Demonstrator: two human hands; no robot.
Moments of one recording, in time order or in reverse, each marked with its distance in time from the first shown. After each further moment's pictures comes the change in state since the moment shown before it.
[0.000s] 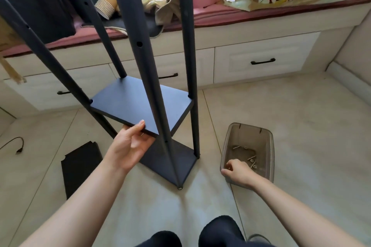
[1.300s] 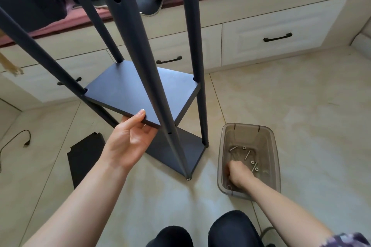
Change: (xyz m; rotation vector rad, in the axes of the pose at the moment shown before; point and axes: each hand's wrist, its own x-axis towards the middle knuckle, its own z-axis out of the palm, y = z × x) left_hand 0.003 -0.002 -0.008 -0.014 -0.007 -0.027; right_hand 0.062 0.020 0.087 -0.294 0.010 -0.007
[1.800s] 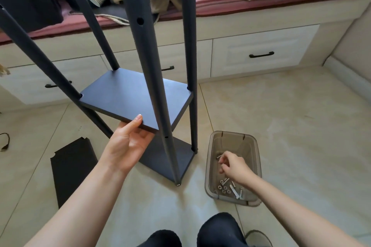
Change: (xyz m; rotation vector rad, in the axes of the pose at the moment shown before) left_hand -0.002 -0.008 0.006 -0.007 0.037 0.036; right_hand -0.059 -0.002 -0.076 0.459 0.126 -0.057
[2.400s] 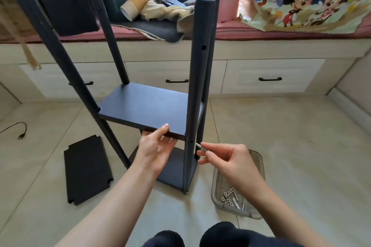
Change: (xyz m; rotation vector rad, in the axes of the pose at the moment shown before) left_hand -0.009 -0.015 -0.001 -0.177 0.020 0.069; right_hand -0.131 -0.152 -0.049 0.559 0.080 -0.418
